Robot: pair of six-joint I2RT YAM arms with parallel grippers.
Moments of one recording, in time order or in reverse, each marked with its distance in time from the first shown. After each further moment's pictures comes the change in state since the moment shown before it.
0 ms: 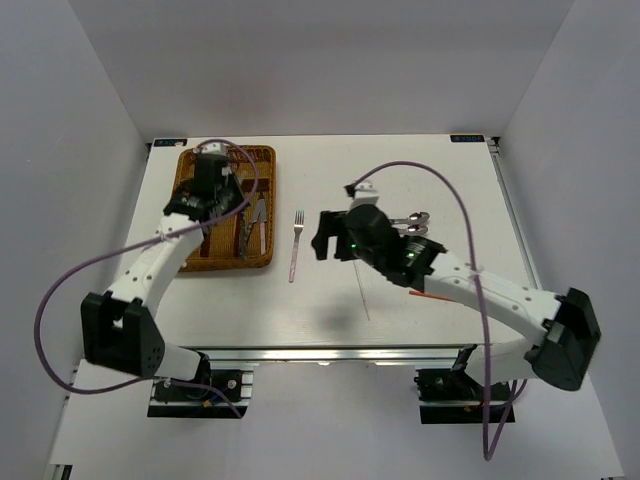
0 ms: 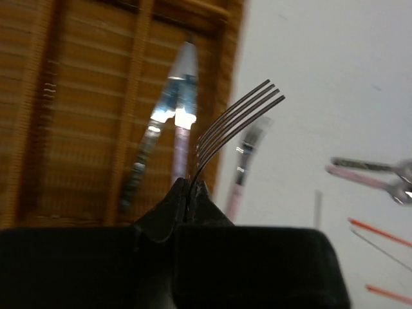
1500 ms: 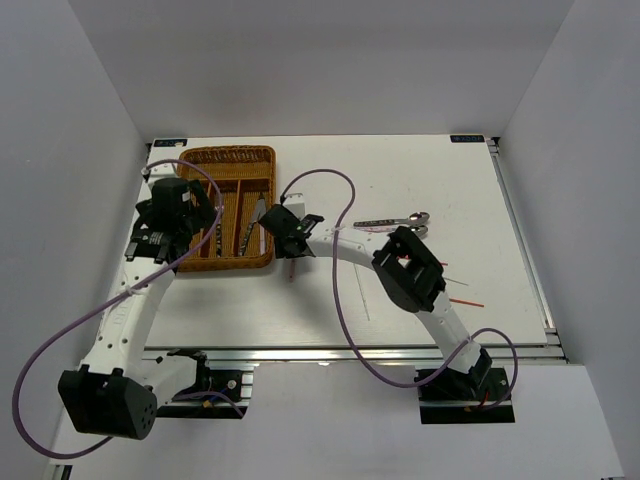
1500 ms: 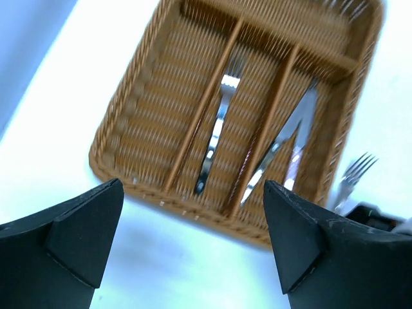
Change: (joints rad) left arm 0.171 -0.287 -0.080 -0.132 -0.285 0.169; right arm -0.011 0.885 0.648 -0.206 0.085 0.093
